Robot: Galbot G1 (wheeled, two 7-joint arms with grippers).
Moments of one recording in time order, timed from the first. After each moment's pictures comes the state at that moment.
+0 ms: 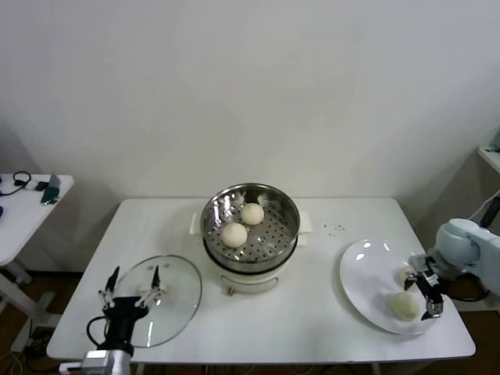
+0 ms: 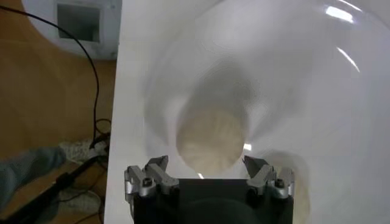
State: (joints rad) left arm 1.71 -1.49 -0.65 -2.11 -0.03 -0.04 -0.04; right arm 0.03 0.43 -1.04 1.35 -0.08 -0.13 -1.15
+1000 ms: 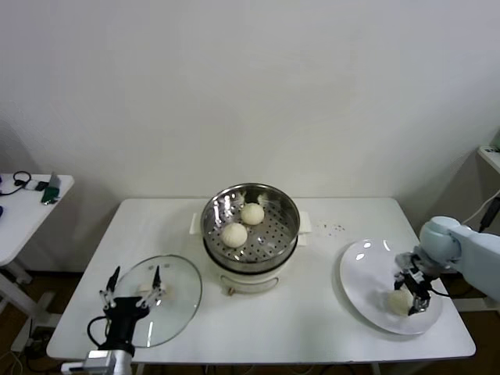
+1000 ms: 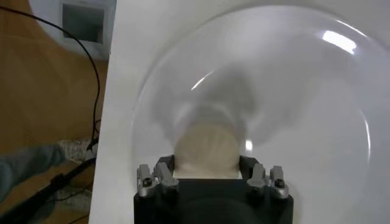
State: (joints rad) left arm 1.70 -1.50 -0.65 -2.10 -0.01 -0.05 -0.04; right arm 0.09 0.50 -1.09 1.31 -0.07 -0.10 -1.18
